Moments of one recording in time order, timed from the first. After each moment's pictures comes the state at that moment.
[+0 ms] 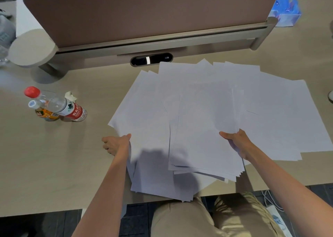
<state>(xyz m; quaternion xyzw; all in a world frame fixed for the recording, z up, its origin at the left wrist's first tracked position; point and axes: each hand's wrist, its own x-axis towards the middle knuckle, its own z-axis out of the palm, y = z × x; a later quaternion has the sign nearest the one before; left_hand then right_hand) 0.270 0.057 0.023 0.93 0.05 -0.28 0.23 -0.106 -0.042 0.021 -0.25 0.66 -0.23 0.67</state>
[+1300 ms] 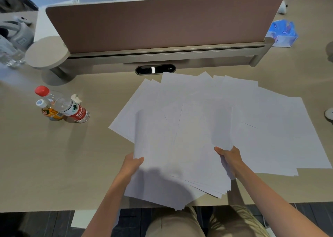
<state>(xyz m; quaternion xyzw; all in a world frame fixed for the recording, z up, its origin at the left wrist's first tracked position) 0.216 0.119 0.046 0.77 -0.13 -0.54 0.32 -0.097 -0.013 0.008 -0.25 0.67 -0.30 0.63</state>
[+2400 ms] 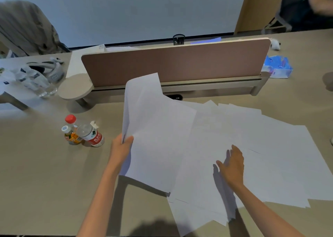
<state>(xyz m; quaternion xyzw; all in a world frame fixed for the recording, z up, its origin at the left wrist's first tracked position) 0.259 0.058 0.178 0.77 -0.28 -0.35 0.46 -0.069 -0.032 0.036 -0.61 0.68 -0.21 0.35</state>
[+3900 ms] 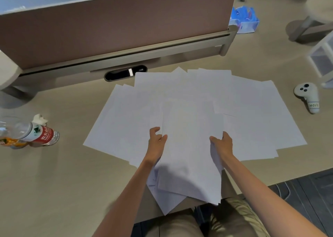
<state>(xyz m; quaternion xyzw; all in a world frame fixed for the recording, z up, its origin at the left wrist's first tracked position) 0.113 0.006 0.021 0.72 -0.33 -0.53 0.32 -0.110 -0.029 0.014 -0.31 0.75 -0.29 0.50</state>
